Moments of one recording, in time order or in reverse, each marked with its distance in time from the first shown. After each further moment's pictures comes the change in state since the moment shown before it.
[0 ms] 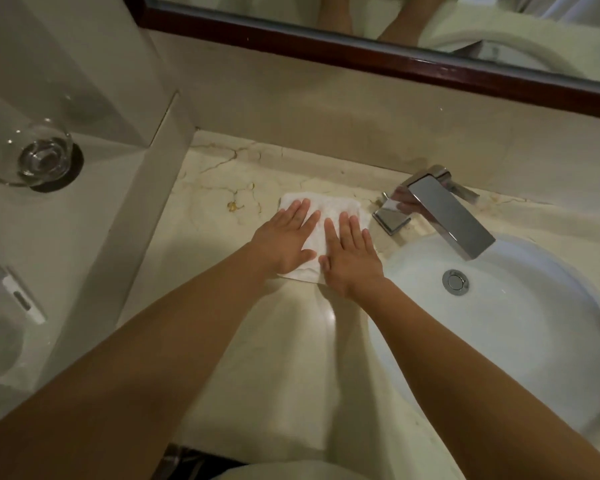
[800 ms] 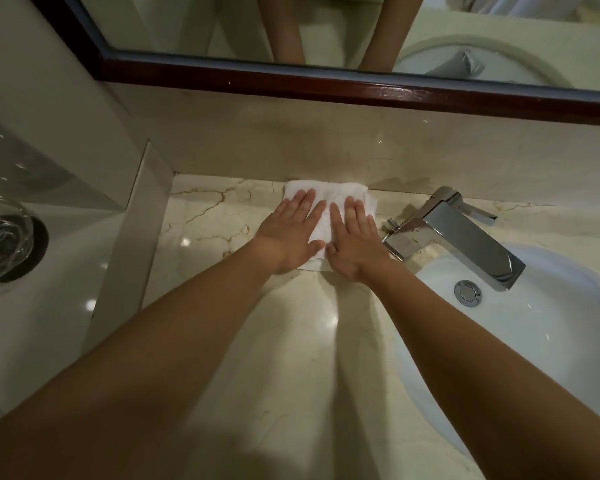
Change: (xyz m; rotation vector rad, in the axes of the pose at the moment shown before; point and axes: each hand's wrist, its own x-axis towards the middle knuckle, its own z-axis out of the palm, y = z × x) left_hand 0.068 -0.042 -0.038 0.084 0.087 0.113; right_hand 0.073 -0.001 -0.048 0.111 -0.008 0.116
